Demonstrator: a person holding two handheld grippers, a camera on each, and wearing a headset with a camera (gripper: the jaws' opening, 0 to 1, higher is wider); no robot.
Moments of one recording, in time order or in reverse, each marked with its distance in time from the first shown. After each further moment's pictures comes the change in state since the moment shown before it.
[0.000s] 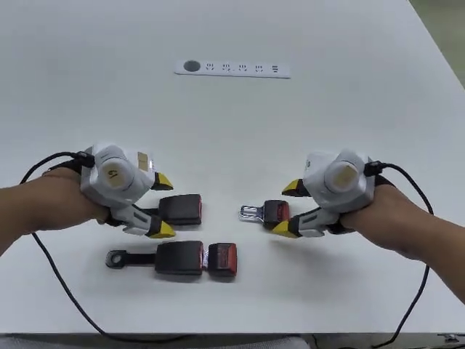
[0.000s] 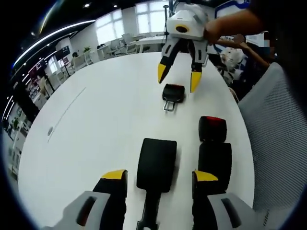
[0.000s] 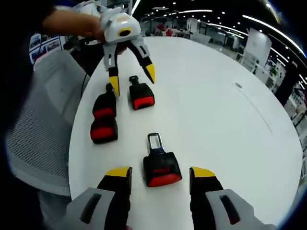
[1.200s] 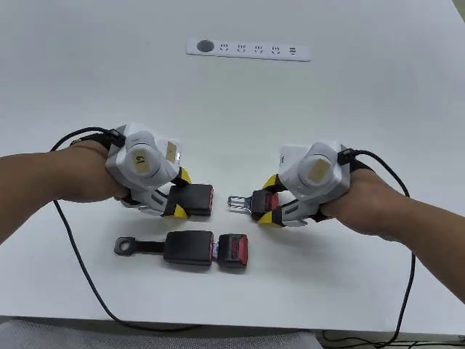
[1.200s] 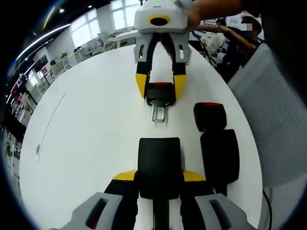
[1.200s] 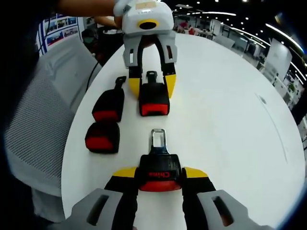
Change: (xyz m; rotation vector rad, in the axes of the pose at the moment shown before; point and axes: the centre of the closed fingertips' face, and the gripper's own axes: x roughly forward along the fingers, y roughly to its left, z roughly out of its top) left arm 0.030 0.007 -0.005 0.188 0.094 -0.141; right arm 0.047 0.009 0.019 -0.169 0.056 0.136
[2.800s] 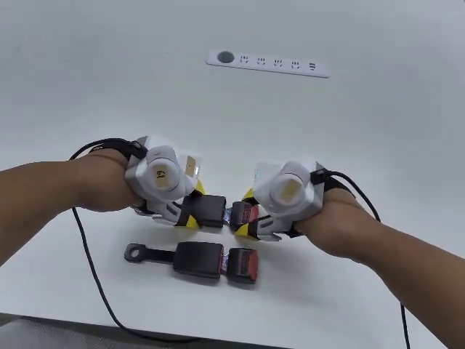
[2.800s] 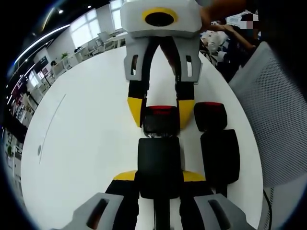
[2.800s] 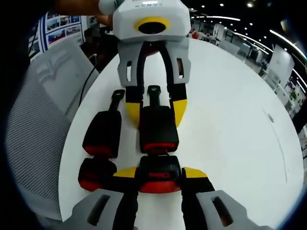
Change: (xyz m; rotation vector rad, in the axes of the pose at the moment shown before) left arm 0.001 0.000 -0.001 0.006 0.008 0.015; right arm 0.040 0.011 0.059 -0.041 -0.031 0.001
